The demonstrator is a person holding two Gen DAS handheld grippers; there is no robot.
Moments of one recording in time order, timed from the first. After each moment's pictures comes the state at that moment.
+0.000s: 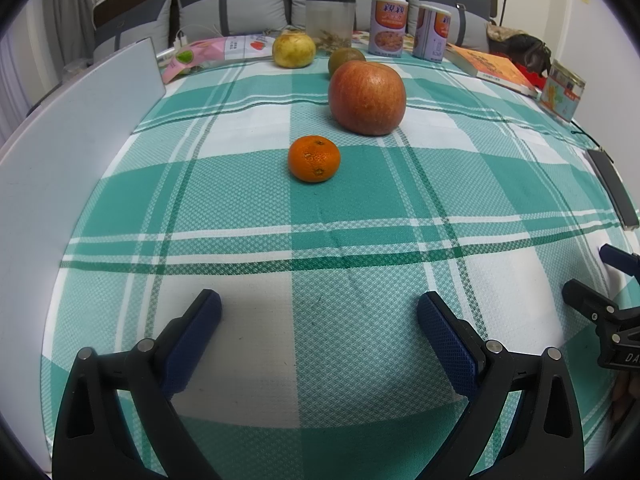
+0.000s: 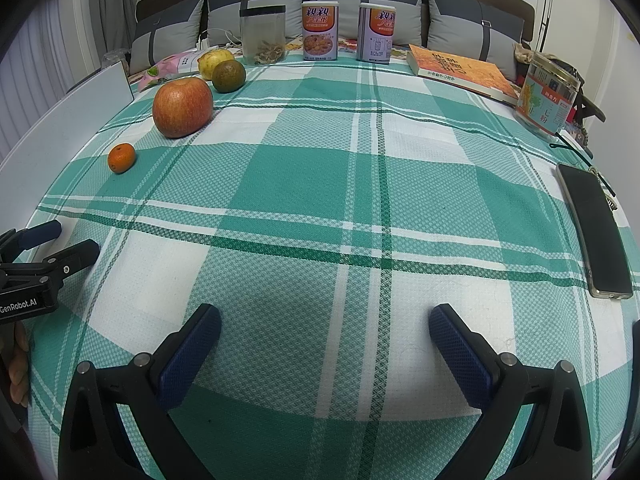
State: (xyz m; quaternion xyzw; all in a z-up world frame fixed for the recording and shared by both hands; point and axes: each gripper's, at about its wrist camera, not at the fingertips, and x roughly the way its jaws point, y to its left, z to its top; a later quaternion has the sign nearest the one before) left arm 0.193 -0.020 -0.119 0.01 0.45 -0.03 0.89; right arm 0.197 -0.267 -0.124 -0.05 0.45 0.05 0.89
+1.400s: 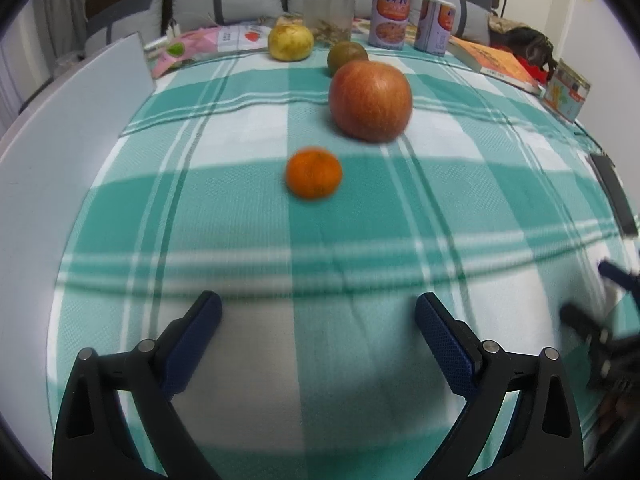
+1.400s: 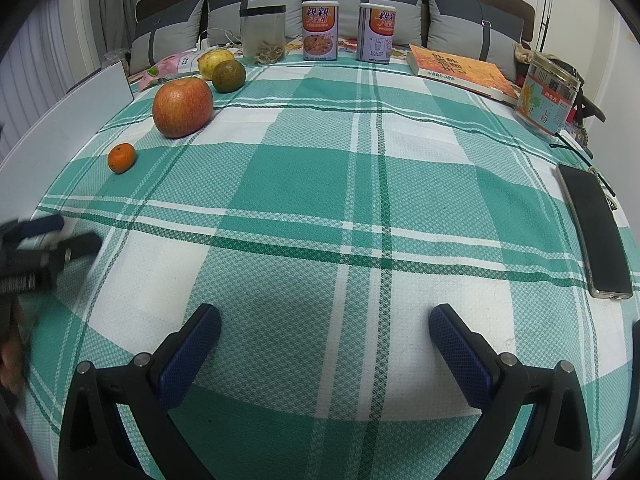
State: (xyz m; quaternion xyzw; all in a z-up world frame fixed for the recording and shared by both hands) left arm 0.229 -0.019 -0.110 0.01 0.48 -0.05 0.87; right arm 0.197 -0.267 -0.124 -0.05 0.45 0.05 0.89
